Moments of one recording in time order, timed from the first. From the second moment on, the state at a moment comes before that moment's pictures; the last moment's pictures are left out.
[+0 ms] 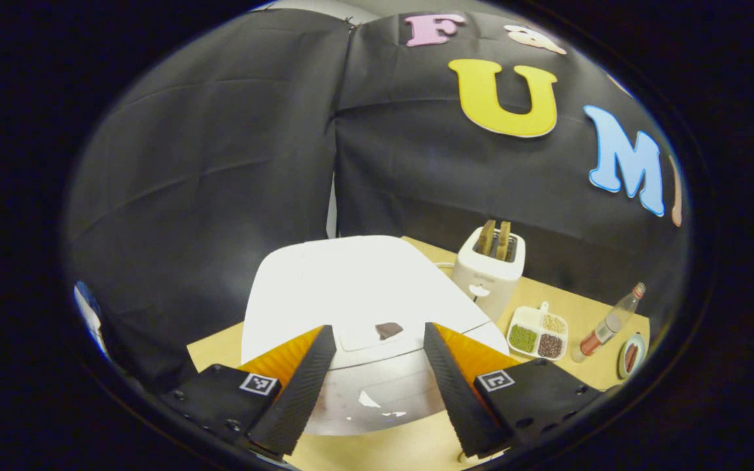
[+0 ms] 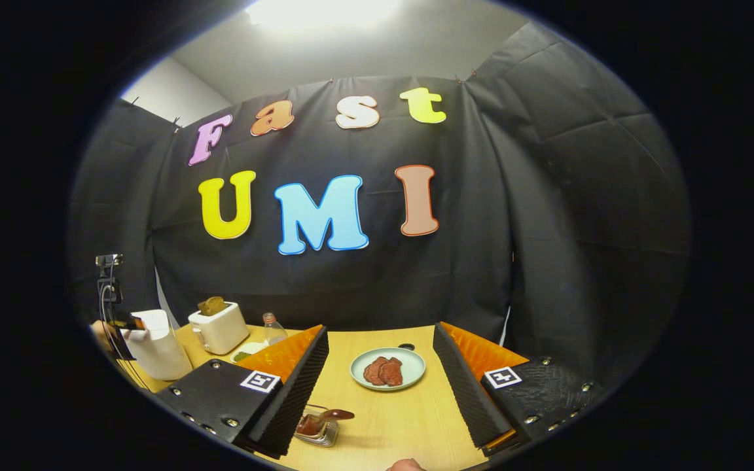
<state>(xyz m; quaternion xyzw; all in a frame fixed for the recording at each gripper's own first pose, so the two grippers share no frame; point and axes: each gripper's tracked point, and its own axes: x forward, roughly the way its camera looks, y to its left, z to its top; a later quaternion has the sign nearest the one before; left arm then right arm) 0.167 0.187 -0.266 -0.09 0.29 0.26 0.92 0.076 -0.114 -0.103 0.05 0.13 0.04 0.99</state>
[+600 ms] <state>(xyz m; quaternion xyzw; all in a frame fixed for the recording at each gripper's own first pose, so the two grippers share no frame) 0.112 0.090 -0.054 0.02 0.08 0.12 0.99 0.059 -0.059 -0.027 0.07 0.06 0.04 0.99</state>
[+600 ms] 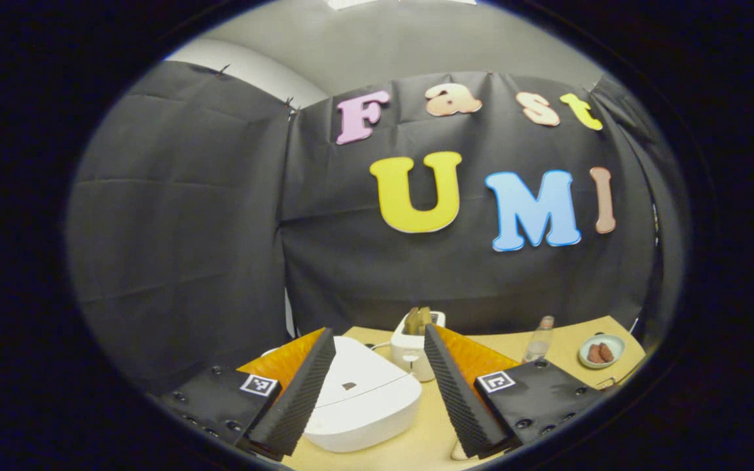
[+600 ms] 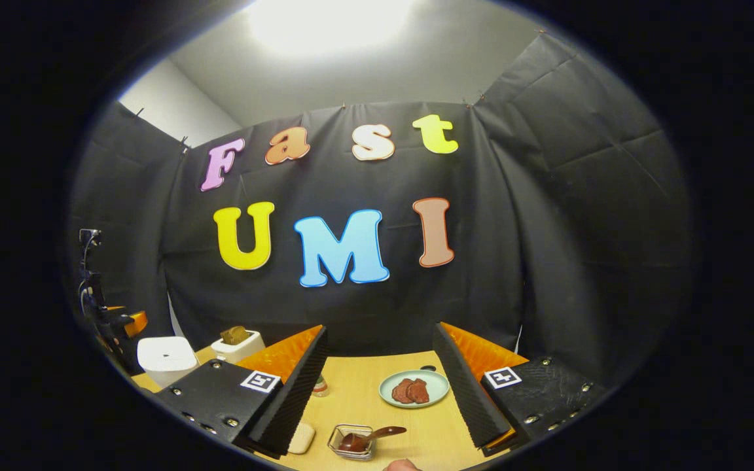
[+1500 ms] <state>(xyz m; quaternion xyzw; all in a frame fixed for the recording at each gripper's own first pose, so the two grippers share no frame) 0.044 0.004 0.004 -0.01 0.01 0.01 1.00 0.033 -0.011 -0.011 0.03 0.03 0.05 1.00</state>
